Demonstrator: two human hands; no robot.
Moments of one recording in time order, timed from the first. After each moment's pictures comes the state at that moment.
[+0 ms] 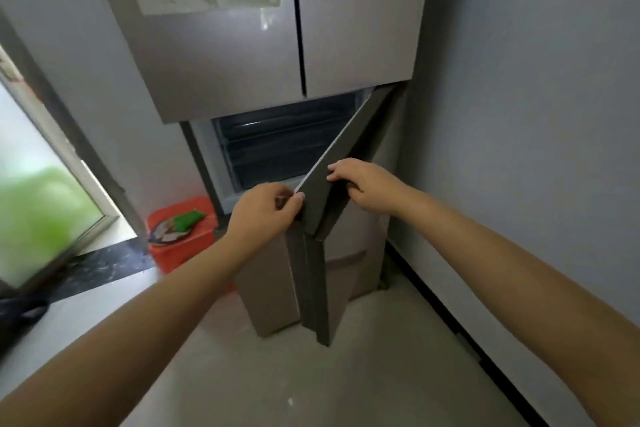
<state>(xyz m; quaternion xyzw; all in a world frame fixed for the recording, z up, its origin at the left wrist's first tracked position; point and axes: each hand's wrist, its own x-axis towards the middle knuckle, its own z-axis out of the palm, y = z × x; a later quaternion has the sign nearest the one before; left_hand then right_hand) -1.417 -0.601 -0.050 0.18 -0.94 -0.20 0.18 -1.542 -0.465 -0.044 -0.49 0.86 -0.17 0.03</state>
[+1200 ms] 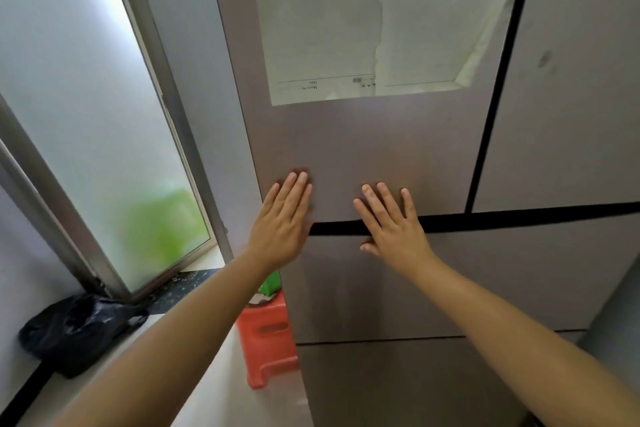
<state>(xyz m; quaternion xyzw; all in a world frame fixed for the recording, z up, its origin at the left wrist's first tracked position) -1.535 -0.931 -0.070 0.17 -0.87 0.28 0.37 -1.709 -0.791 -0.098 -0.54 0.71 -0.05 -0.45</state>
